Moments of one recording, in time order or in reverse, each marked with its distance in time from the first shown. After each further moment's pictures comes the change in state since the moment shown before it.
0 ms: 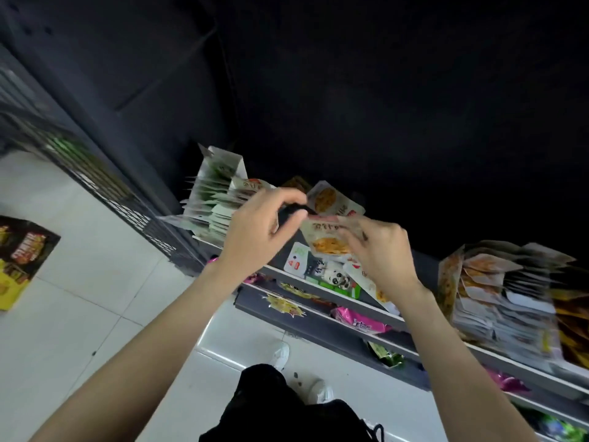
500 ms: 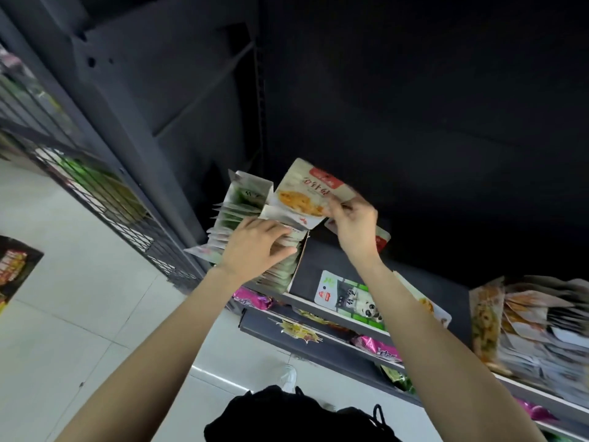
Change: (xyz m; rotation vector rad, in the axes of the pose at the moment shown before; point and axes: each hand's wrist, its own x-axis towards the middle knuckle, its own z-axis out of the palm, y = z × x) left_hand -0.010 -0.144 -0.012 0.450 -0.412 -0.036; right_hand 0.106 -0.052 0.114 0.599 0.075 0.437
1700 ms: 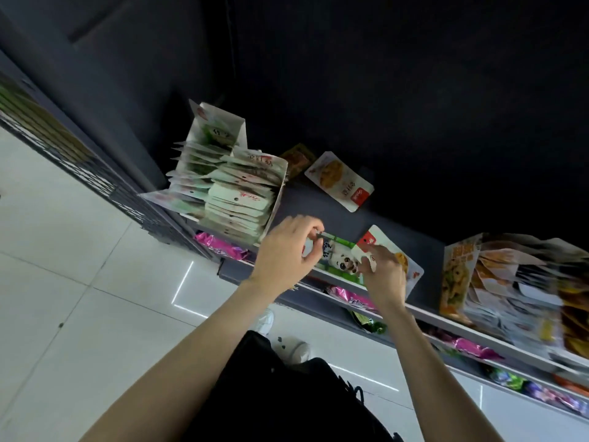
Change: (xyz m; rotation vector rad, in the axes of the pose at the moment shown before) left_hand -0.027 0.122 0.048 -0.540 0.162 -0.083; right_hand -0.107 0.150 -0.104 -0.733 -0.093 0.138
